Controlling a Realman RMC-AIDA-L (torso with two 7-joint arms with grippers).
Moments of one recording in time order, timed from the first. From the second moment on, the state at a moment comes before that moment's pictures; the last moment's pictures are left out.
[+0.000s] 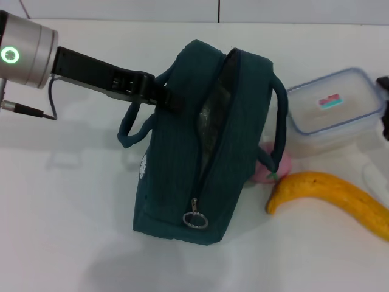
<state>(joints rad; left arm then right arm) -0.67 -2.04 0.92 1.16 2.11 1.79 -2.59 0.45 2.03 -0.33 0.06 -1.41 -1.38 2.12</state>
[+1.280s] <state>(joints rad) -0.71 -2.06 0.93 1.15 2.11 1.78 -2.60 0.68 2.03 -0.31 0.08 -1.30 -1.69 2.12</state>
